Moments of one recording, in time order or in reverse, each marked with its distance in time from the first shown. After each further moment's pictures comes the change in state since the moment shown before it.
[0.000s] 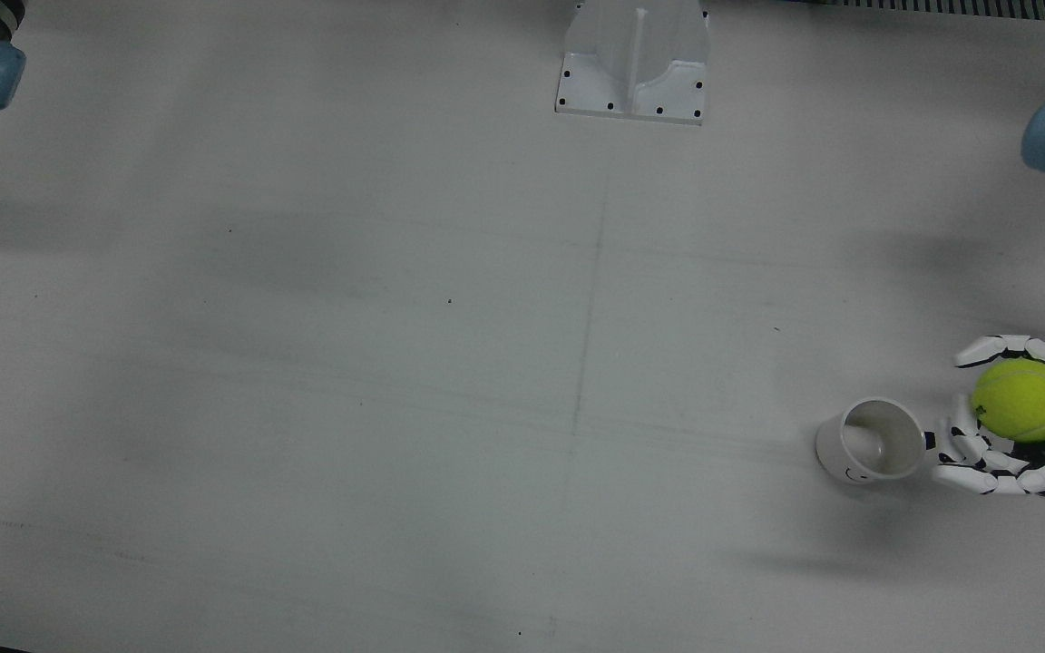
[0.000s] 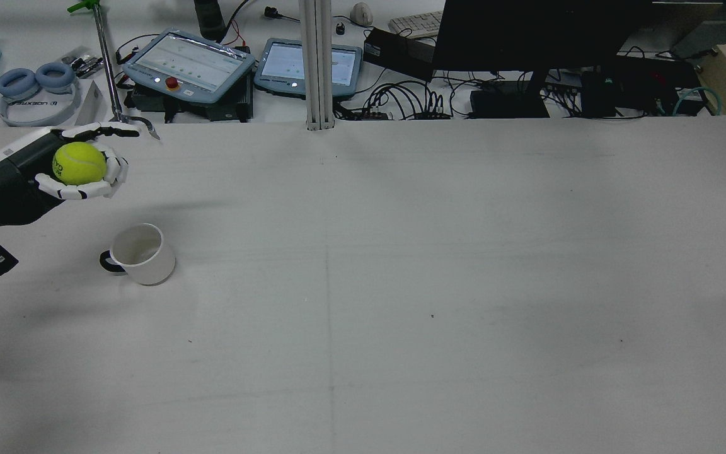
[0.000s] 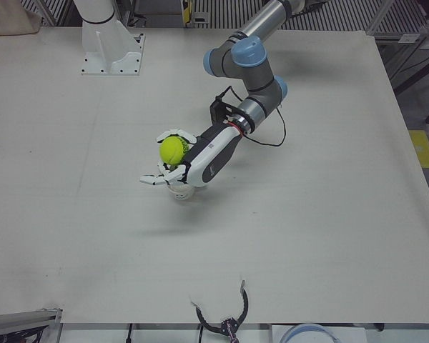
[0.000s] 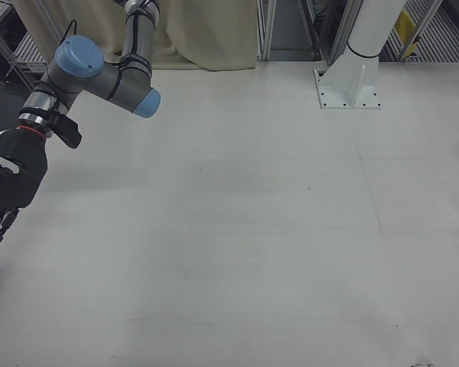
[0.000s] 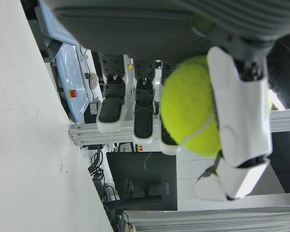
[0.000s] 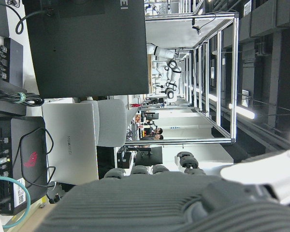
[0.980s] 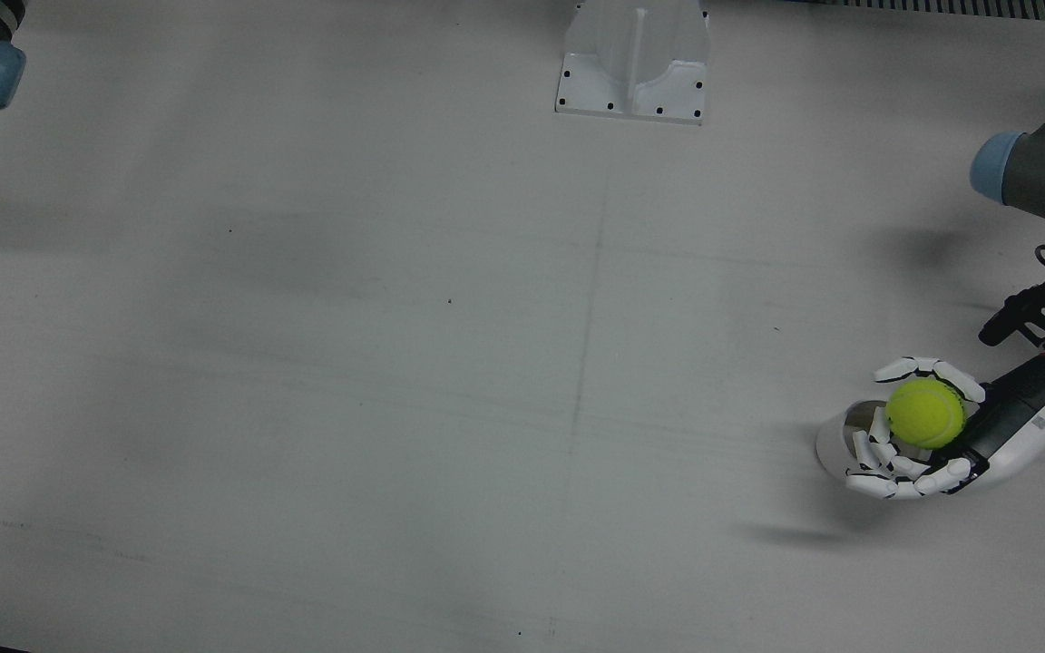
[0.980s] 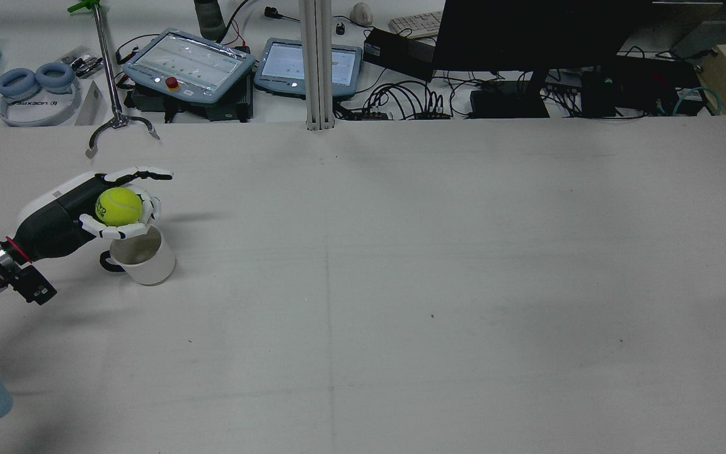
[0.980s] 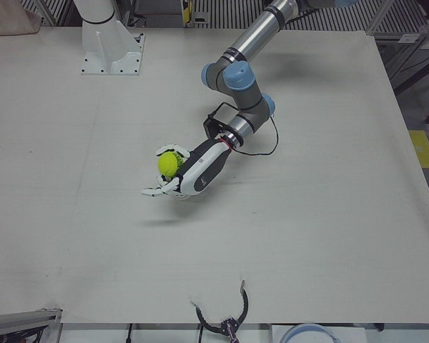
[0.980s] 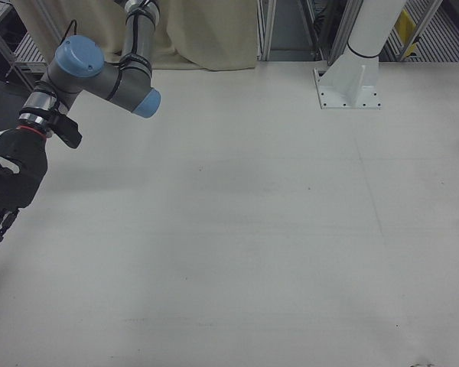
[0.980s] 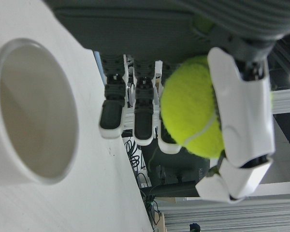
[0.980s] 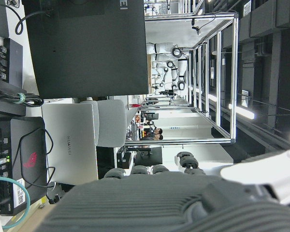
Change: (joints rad) left arm 0.112 -0.030 0.147 -0.083 -0.041 0.081; right arm 0.000 0.000 0.001 0.000 0.000 0.000
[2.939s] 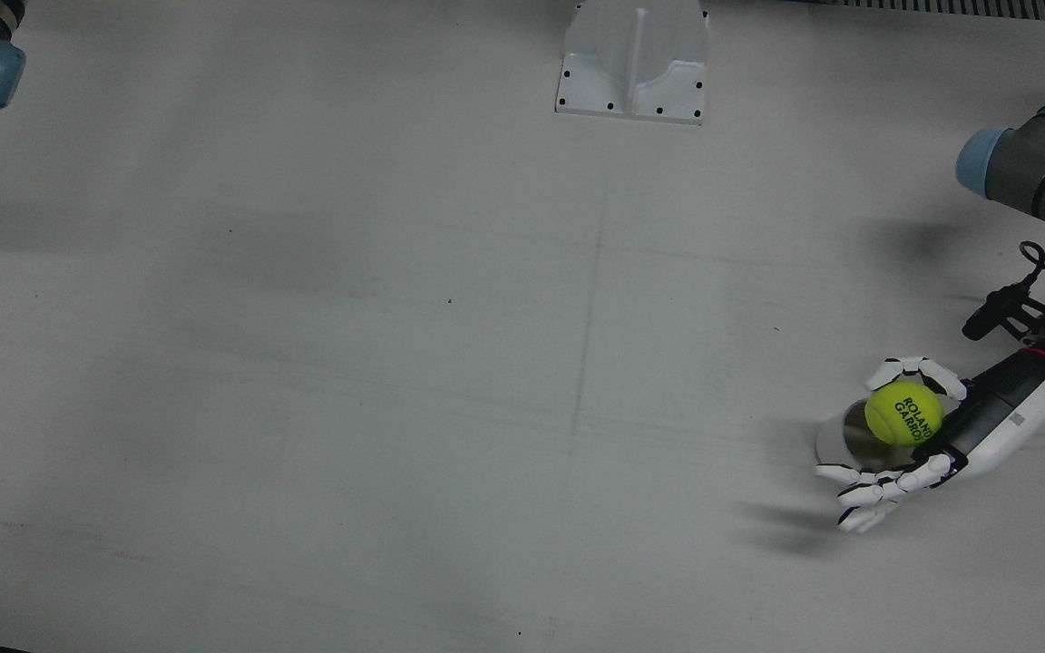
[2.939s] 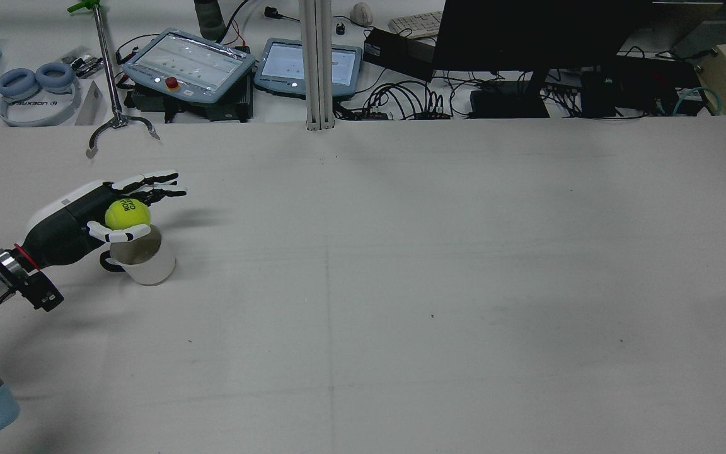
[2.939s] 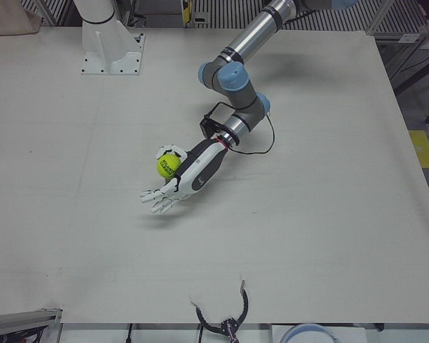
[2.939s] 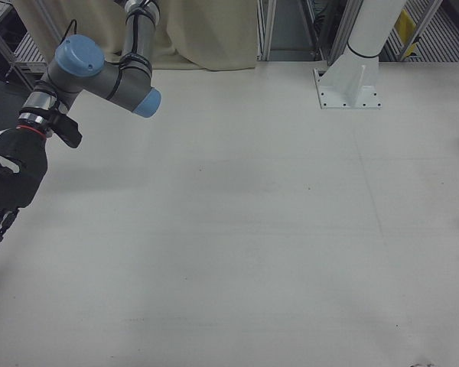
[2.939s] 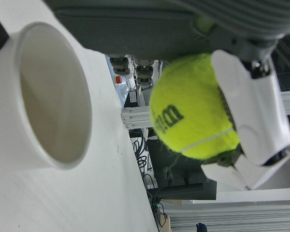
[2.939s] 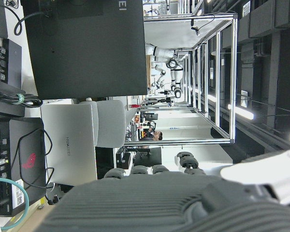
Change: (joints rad) left arm 0.025 -0.005 -0.005 0.041 -0.021 -0.012; right arm 0.001 0.000 0.003 0.000 0.000 0.000
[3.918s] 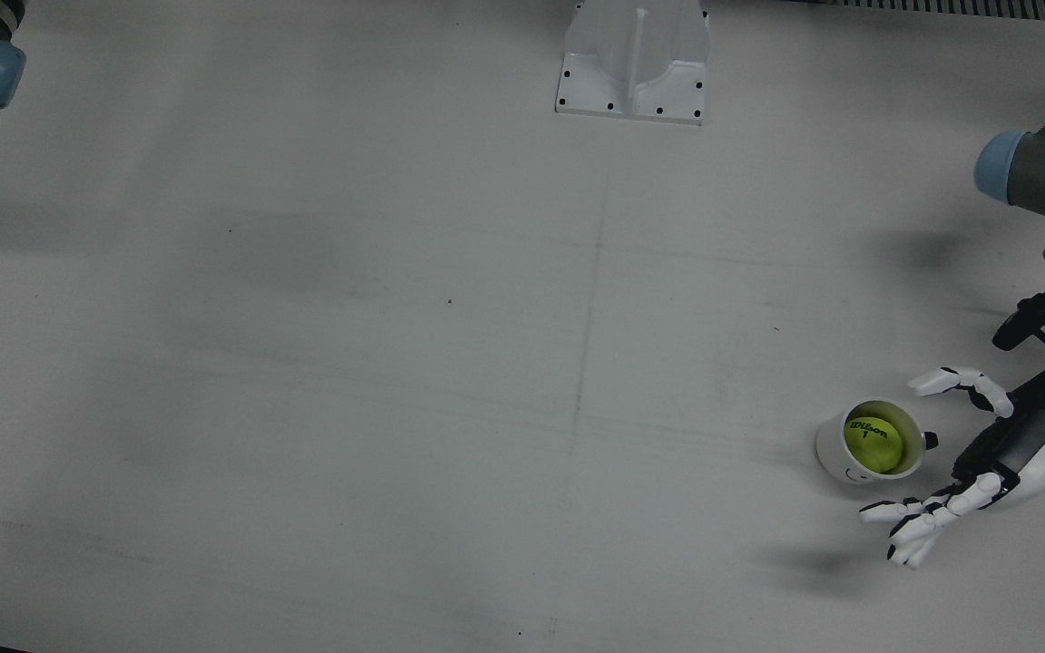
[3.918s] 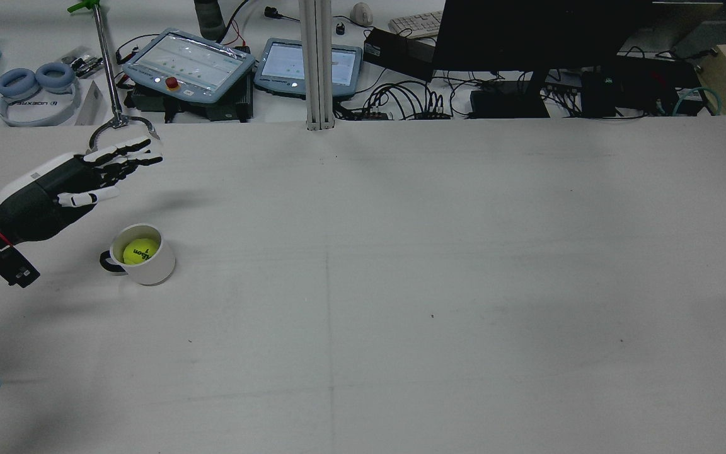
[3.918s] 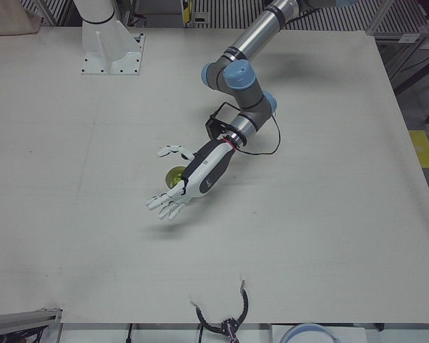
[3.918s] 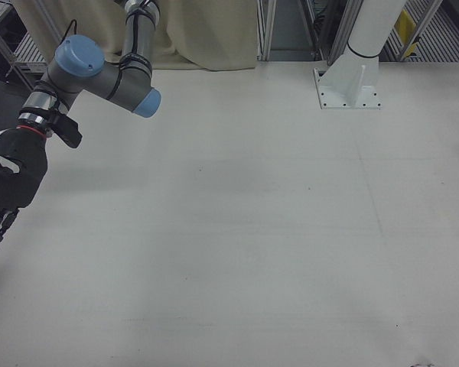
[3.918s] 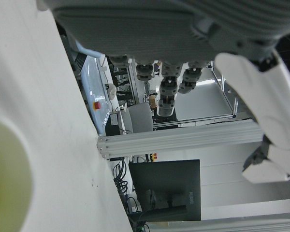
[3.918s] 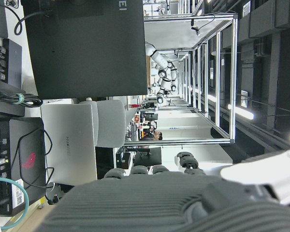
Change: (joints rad) left arm -0.093 0.005 -0.020 0.003 0.018 -0.010; right arm 0.000 0.000 0.000 0.000 0.000 -0.001
